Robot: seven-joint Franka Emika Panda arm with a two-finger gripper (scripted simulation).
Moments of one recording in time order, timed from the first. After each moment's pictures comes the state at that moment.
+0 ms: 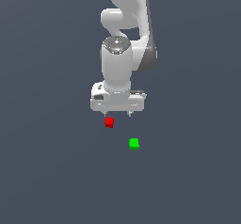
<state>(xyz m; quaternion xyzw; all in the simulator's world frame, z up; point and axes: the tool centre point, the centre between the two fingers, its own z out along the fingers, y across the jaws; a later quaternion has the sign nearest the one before) 0.017 -0.013 0.177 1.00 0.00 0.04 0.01</state>
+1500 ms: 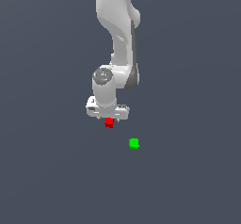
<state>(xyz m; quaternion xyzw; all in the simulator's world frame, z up) -0.032 -0.061 0.055 1.00 -0.05 0.00 0.00</state>
